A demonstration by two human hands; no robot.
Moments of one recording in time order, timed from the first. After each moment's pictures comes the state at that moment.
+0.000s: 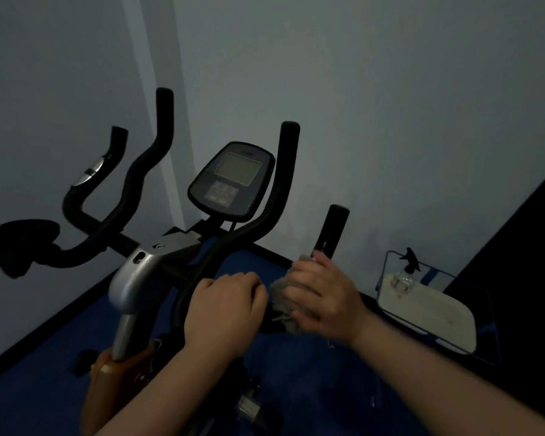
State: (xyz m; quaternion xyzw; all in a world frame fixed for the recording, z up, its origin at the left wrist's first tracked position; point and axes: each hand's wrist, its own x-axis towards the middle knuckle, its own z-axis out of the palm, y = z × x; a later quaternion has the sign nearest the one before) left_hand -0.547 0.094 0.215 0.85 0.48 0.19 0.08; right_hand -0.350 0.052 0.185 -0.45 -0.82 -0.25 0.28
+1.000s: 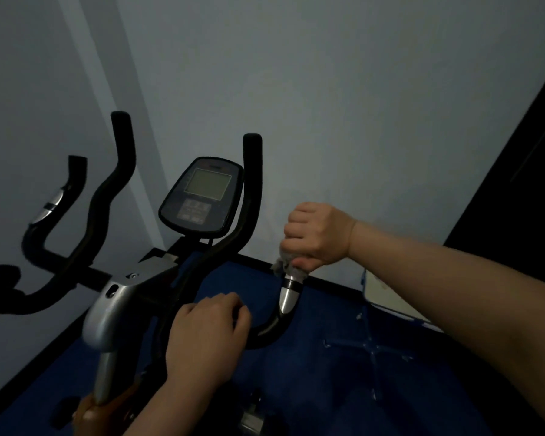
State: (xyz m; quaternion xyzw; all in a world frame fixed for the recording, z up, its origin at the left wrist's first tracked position) left_hand -0.549 0.093 0.216 0.86 0.47 0.19 0.09; right_hand -0.287 0.117 0.273 -0.33 -0.88 -0.34 0.08
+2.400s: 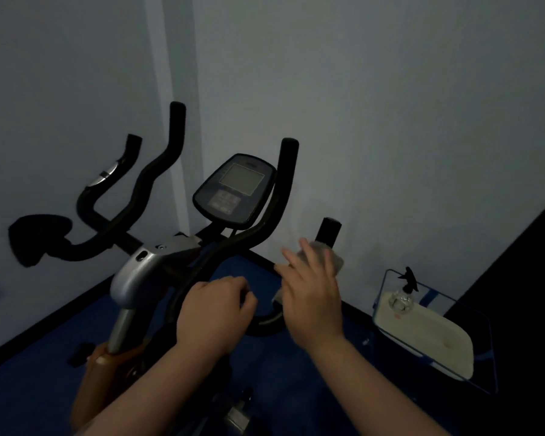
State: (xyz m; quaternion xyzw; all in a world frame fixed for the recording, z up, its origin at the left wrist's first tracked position) left_hand -0.543 0.092 0.212 0.82 0.51 0.24 0.07; right_hand -0.387 0.051 0.195 -0.66 -0.65 -0.15 0.34
